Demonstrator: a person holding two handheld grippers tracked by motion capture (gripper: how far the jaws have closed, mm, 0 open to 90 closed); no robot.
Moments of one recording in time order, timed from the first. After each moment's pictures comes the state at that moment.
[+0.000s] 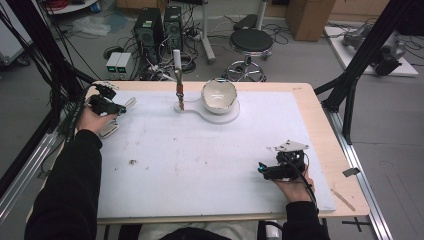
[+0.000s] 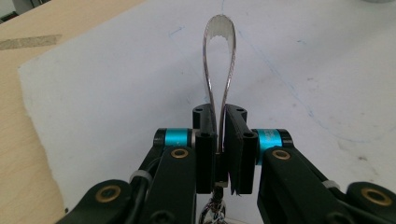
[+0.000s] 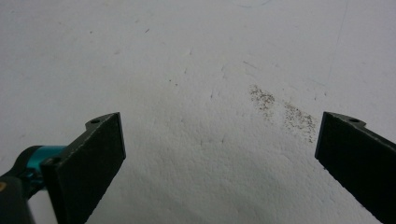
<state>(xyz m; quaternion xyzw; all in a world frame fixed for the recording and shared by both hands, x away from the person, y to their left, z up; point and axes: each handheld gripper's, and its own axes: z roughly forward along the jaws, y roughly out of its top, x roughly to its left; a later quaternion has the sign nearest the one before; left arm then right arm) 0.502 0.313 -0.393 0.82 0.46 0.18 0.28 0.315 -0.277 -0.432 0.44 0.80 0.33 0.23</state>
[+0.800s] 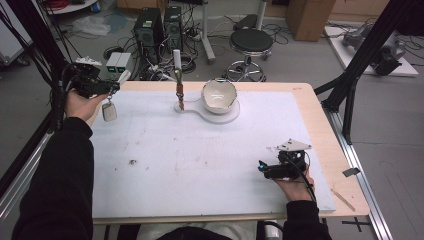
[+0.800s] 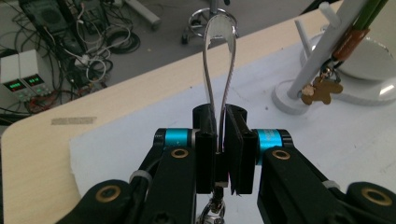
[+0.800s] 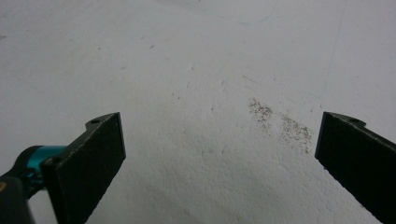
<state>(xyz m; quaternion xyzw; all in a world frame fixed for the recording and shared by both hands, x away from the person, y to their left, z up) 0.476 0.312 -0.302 0.76 0.46 0.23 0.40 0.314 -0.278 -0.426 0.44 0.80 0.35 0.24</state>
